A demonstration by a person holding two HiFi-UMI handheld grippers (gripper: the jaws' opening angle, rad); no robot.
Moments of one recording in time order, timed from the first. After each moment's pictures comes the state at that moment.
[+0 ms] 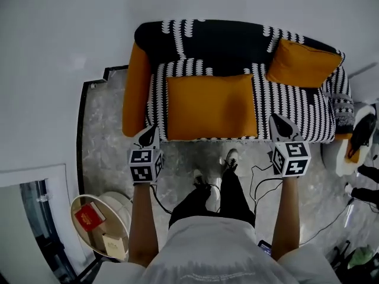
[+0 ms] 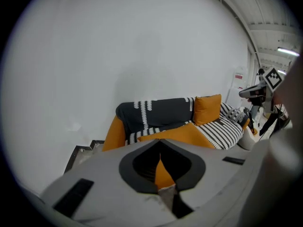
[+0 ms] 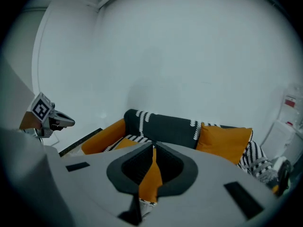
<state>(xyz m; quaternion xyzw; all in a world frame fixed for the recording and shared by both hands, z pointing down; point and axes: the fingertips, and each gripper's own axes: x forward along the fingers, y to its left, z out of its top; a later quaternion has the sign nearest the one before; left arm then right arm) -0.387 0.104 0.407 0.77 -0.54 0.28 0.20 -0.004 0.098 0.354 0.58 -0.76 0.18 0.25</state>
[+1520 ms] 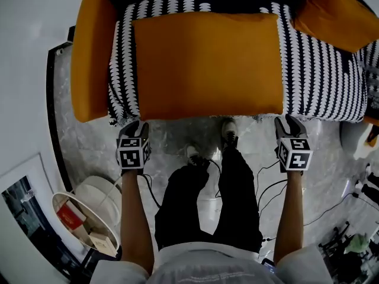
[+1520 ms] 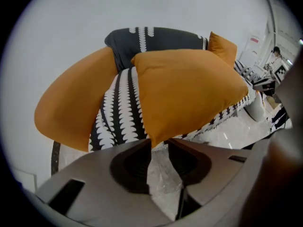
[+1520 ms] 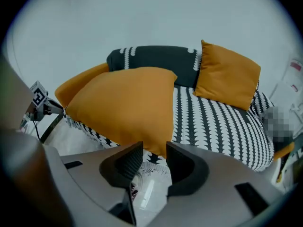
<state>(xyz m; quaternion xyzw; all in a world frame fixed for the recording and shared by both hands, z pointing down) -0.418 0.147 0.791 0.68 -0.48 0.45 0.32 0.074 0.155 0.749 0.55 -0.67 0.31 0.39</state>
